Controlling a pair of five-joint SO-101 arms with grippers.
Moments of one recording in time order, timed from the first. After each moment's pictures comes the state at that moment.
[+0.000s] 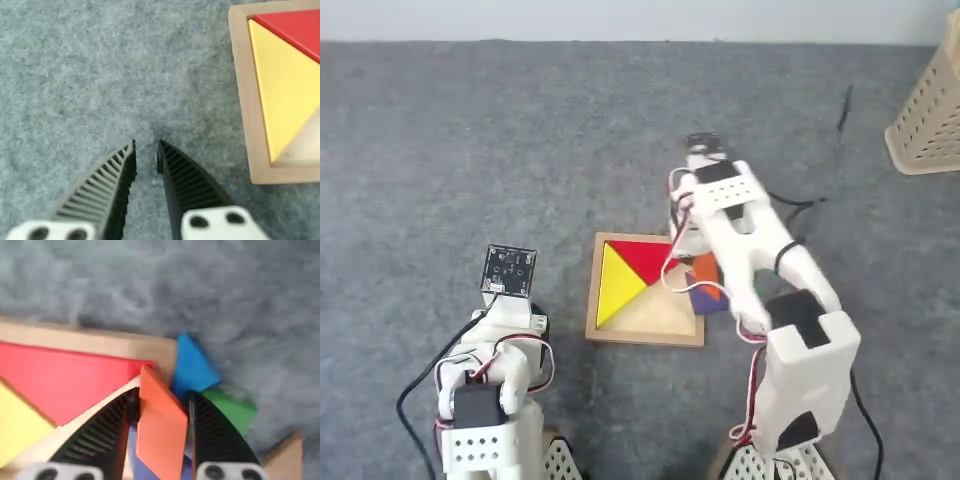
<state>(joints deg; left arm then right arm) -11.0 -103.5 97.1 72.6 -6.1 -21.3 20.3 5.5 71.6 -13.8</state>
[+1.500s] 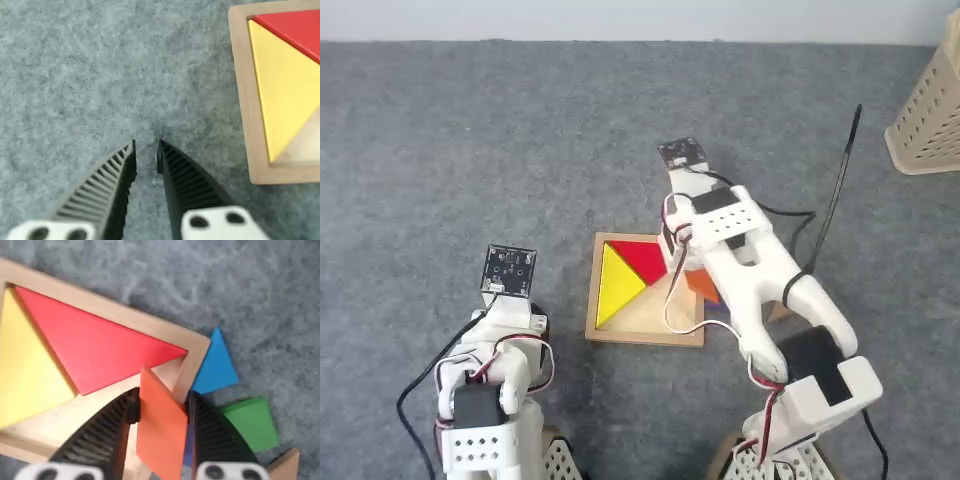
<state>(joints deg) -11.0 -103.5 97.1 72.6 -6.1 -27.9 5.7 20.6 62.0 -5.1</state>
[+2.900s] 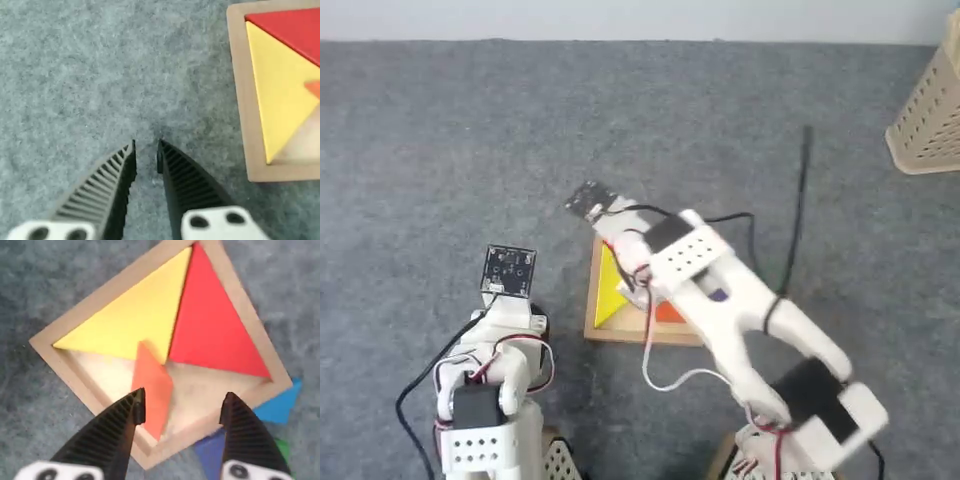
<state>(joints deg) -11.0 -103.5 97.1 72.6 -6.1 -39.4 -3.8 26.3 64.2 16.1</state>
